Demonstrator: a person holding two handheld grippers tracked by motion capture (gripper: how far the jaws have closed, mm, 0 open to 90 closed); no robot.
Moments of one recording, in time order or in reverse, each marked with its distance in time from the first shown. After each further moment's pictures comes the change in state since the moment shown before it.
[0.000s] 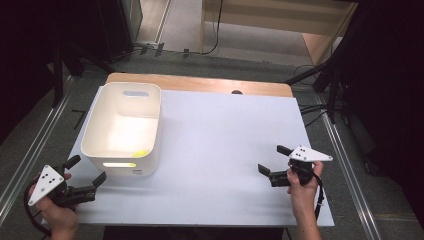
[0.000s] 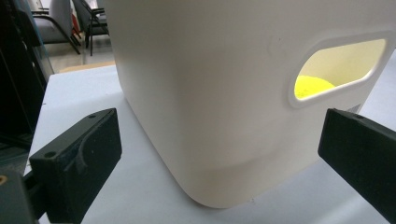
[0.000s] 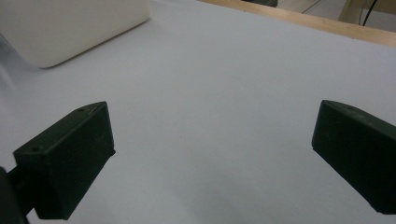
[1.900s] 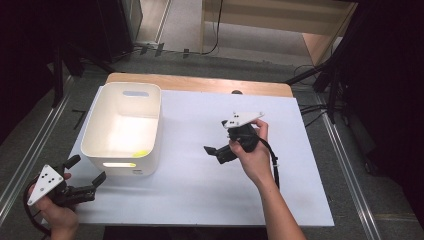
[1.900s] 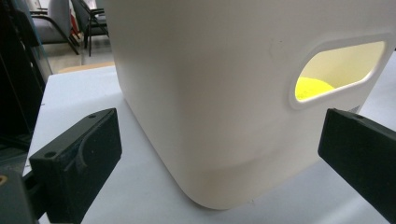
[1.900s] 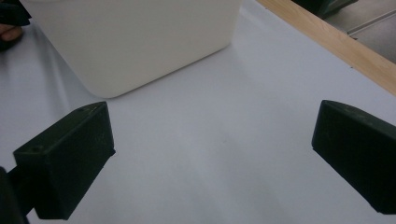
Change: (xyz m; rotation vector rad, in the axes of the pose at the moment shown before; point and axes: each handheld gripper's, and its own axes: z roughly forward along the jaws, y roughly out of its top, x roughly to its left) left arm 0.001 0.000 0.000 0.002 -0.004 -0.004; right arm 0.078 0.122 0.097 0.176 0.188 -0.225
